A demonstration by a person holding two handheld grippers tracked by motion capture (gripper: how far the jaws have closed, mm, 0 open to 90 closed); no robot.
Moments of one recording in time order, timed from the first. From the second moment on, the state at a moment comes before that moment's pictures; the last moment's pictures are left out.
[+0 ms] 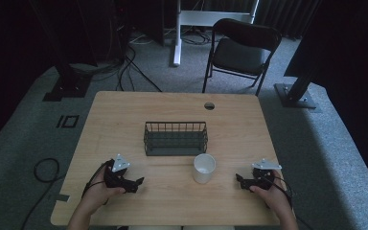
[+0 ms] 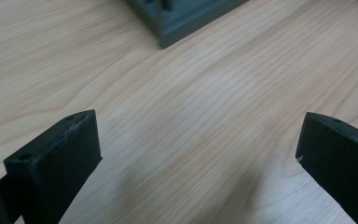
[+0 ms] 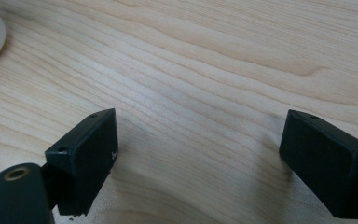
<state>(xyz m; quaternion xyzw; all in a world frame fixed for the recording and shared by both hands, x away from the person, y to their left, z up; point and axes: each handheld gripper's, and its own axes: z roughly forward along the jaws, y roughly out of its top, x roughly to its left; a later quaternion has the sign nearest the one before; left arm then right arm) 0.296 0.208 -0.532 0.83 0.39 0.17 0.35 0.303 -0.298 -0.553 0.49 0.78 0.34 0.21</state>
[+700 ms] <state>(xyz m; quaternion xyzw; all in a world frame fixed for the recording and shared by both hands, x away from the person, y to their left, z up) 0.299 0.148 -0.517 0.85 0.31 0.16 0.39 0.303 -0.298 -0.553 0.49 0.78 0.34 0.21</state>
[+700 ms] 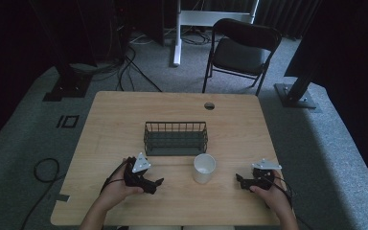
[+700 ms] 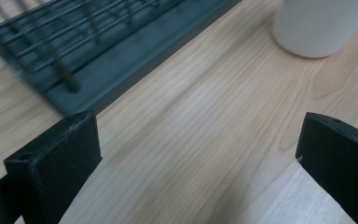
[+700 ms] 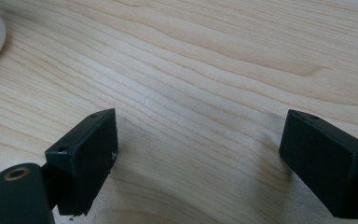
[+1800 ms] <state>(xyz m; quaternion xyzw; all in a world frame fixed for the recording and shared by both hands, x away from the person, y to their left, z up) 0.305 0.052 -0.508 0.87 0.21 0.12 0.44 0.303 -0.298 -0.553 0.49 0.78 0.34 0.20</state>
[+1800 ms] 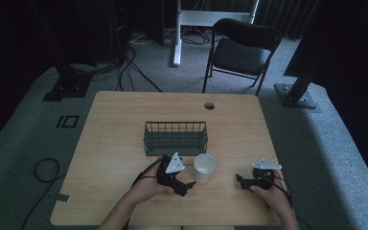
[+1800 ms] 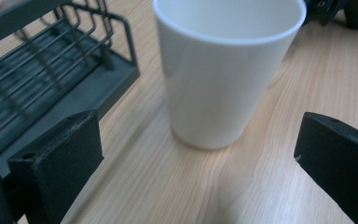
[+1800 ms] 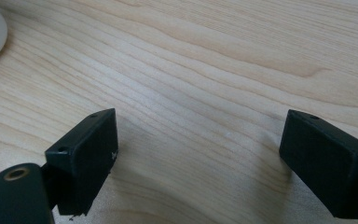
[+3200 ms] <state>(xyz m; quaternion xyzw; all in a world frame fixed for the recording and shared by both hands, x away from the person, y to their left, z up) 0.324 0.003 -0.498 0.84 0.20 0.13 0.48 0.303 -0.298 -0.553 0.49 0.78 0.34 0.20</state>
